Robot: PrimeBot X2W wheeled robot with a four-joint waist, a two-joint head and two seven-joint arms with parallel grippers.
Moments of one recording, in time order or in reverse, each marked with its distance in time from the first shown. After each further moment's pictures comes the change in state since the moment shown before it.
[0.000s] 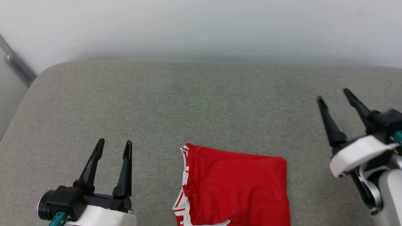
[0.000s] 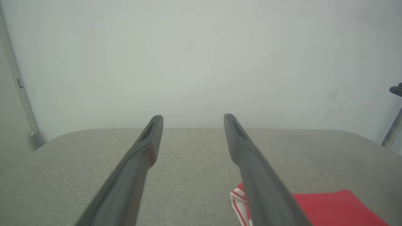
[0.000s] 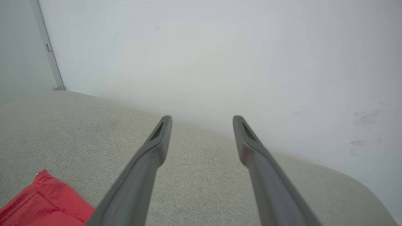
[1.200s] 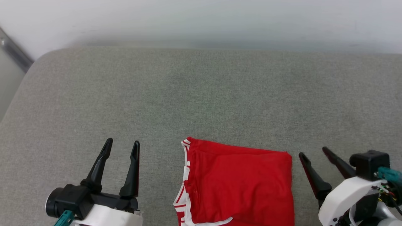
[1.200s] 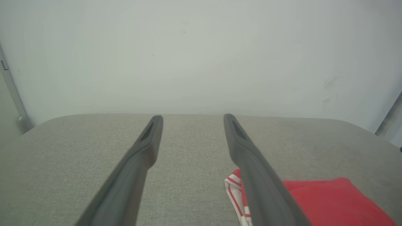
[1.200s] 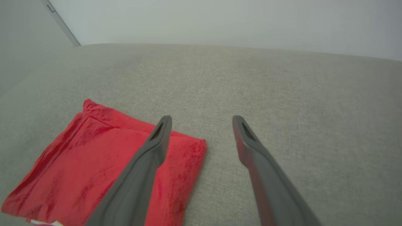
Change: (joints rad) left arm -0.004 0.004 -0.032 0.004 -0.020 0.000 0.000; right arm 0.329 0.114 -0.079 -0.261 0.073 0.000 0.244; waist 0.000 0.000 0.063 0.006
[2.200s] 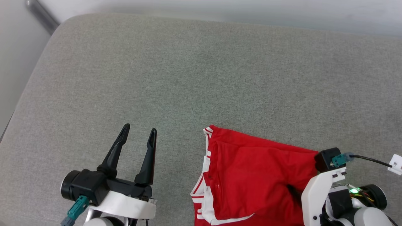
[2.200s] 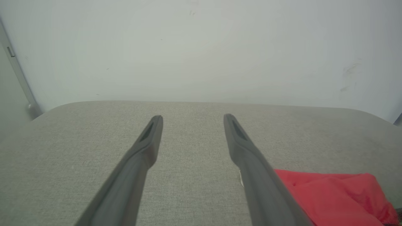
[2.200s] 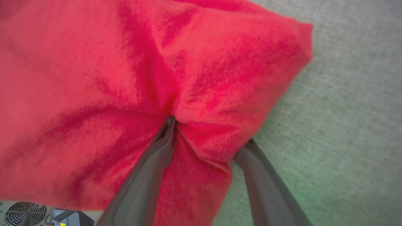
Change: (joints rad) left arm -0.100 -0.002 -0.075 0.031 0.008 0.000 0.000; right arm -0.077 0.045 0.046 0.150 -0.040 0.000 0.556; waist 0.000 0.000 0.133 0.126
